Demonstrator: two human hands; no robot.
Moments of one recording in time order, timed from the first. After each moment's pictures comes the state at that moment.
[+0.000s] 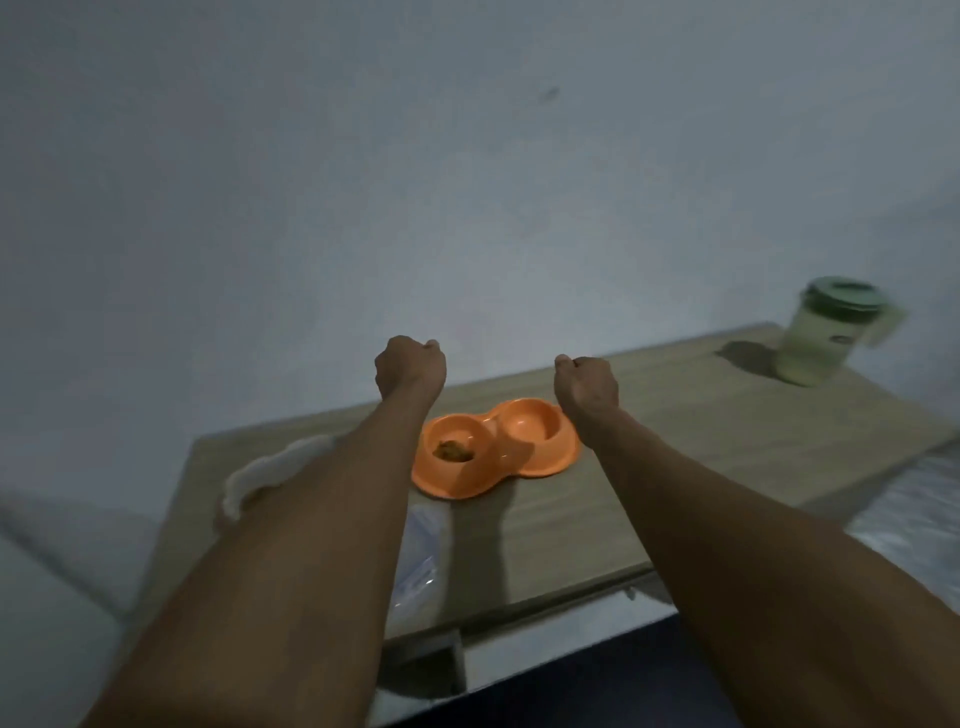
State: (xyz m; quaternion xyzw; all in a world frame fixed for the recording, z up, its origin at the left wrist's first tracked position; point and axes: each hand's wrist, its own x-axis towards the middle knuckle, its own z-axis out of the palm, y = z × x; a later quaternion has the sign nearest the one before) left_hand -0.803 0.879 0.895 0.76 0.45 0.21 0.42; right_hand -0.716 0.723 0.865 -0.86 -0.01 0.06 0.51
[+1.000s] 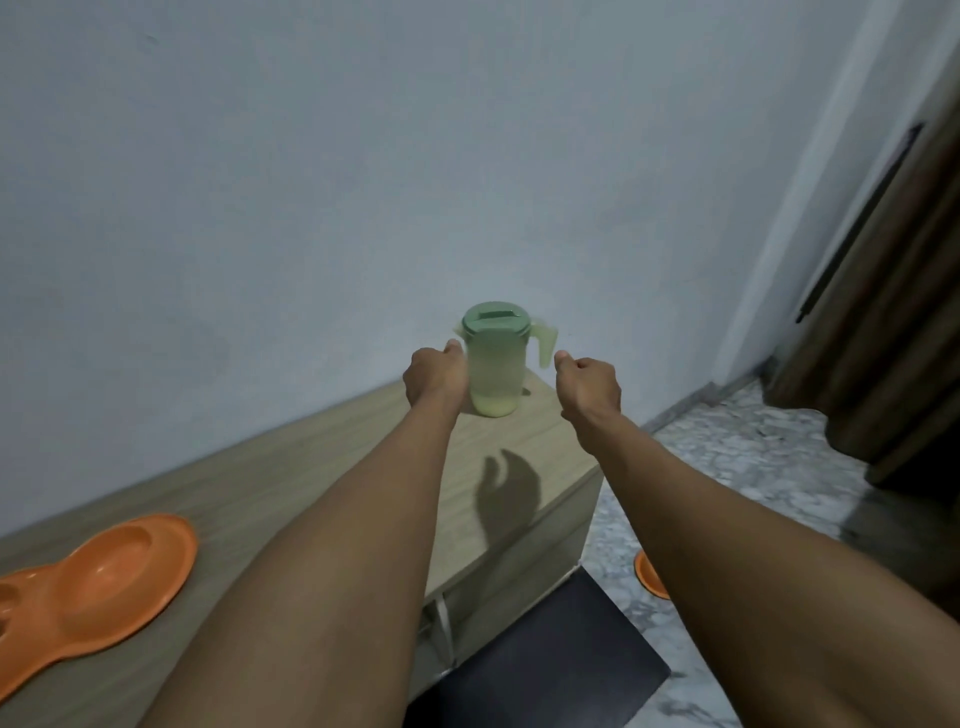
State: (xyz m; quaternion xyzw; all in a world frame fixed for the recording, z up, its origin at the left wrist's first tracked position) left_hand -0.456 0.454 0.898 0.77 0.34 0.11 0.53; right_hand -0.429 0.306 0.878 -0.80 0.15 -0.02 0.58
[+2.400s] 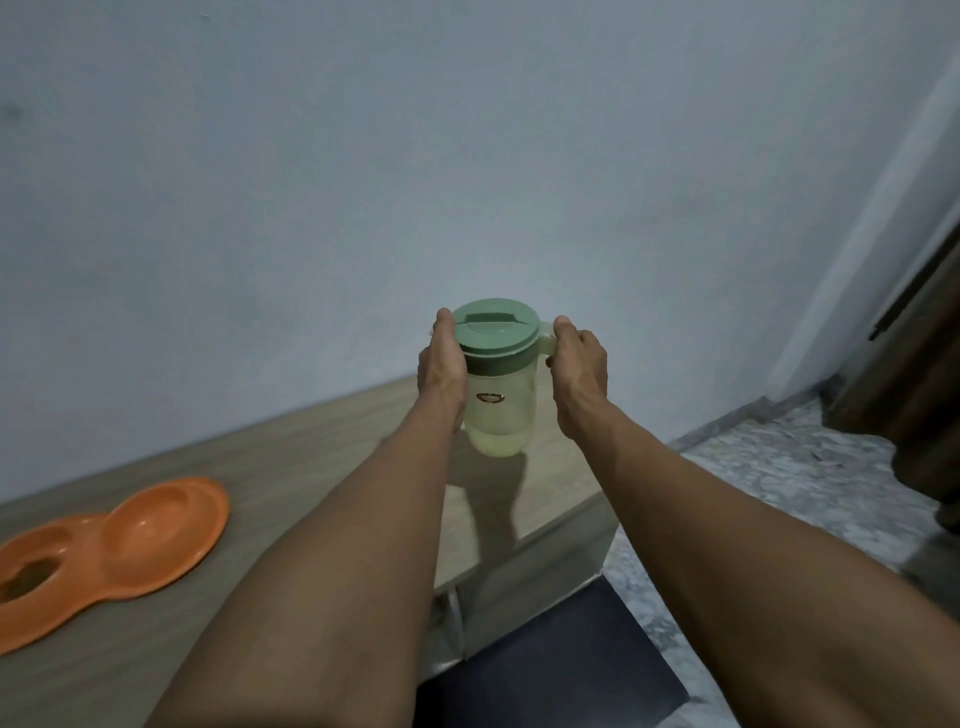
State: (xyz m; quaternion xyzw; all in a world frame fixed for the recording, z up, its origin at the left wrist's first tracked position) left_hand -0.479 0.462 0.902 0.60 0.30 0.15 0.73; right_hand -0.432 0.348 0.894 -0.72 0.09 0.02 0.69
